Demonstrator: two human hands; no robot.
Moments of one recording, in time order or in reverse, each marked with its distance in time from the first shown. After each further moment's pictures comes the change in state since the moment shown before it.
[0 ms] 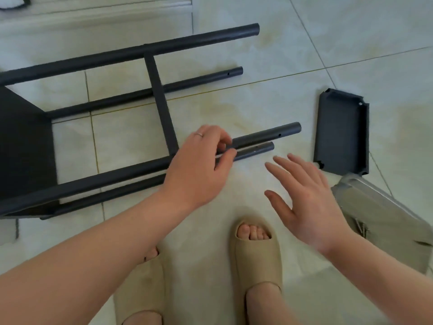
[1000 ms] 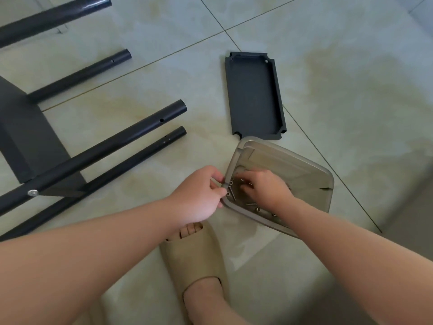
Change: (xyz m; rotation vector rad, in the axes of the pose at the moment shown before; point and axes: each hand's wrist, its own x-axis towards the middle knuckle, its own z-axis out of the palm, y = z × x) left_hand 0.007 0.073 0.179 -0.202 -0.762 -0.407; right_hand -0.058 0.167 0.057 0.131 -0.396 0.494
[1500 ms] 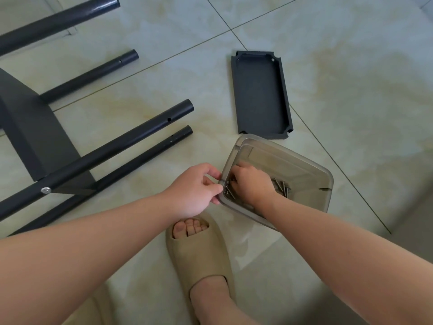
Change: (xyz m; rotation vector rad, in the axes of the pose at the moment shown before) left_hand -0.009 -0.003 -0.021 -0.057 -0.004 -0.006; right_hand 0.025 -0.040 0.016 -0.132 0.017 -0.003
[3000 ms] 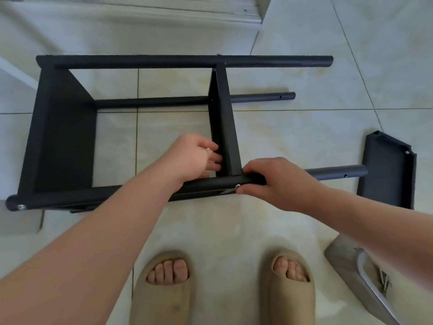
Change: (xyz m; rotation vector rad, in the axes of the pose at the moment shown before) left_hand -0.105 -0.134 -0.237 -0.588 0.492 -0.082; right_hand 0.030 -0.284 -0.091 -0.063 -0.120 -0.628
